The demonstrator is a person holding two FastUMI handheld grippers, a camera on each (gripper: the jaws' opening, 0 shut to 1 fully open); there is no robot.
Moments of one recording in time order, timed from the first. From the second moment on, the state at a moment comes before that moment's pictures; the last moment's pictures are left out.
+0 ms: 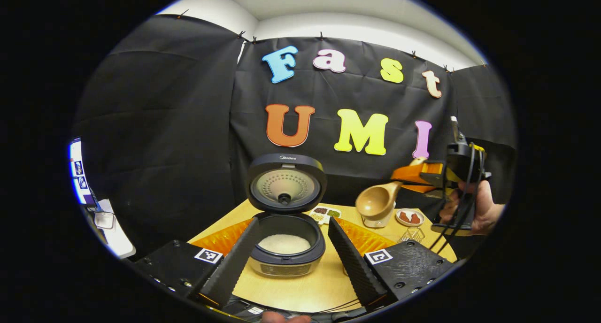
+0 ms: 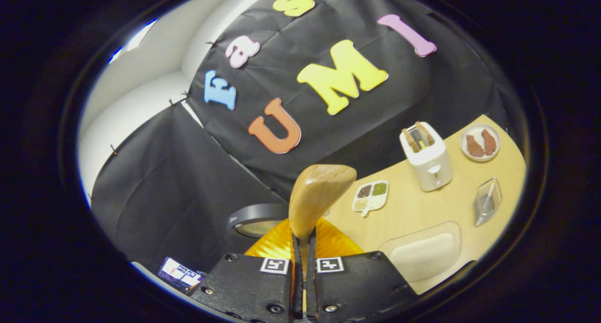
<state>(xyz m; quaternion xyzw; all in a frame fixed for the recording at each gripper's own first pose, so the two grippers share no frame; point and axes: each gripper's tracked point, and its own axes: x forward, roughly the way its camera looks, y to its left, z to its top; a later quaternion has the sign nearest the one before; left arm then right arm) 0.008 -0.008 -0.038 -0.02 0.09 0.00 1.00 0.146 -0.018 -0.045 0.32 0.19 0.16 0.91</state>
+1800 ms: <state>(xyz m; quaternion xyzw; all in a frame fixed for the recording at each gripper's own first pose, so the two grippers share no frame) 0.056 -0.063 0.012 -0.02 0.09 0.06 0.99 0.219 -0.321 -0.256 0.19 0.25 -0.11 0.95</state>
